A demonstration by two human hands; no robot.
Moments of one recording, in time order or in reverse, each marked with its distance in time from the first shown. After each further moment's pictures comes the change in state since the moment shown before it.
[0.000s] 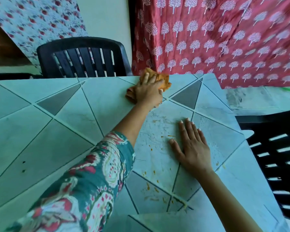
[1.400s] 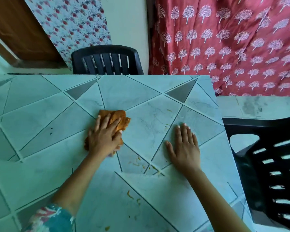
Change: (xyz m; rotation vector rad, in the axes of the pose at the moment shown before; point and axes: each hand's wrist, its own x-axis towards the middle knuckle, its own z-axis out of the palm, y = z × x) left_hand -0.242 -0.055 -0.042 0.182 -0.053 -0.331; right_hand -0.055 0.035 0.000 0.031 0.048 -0.090
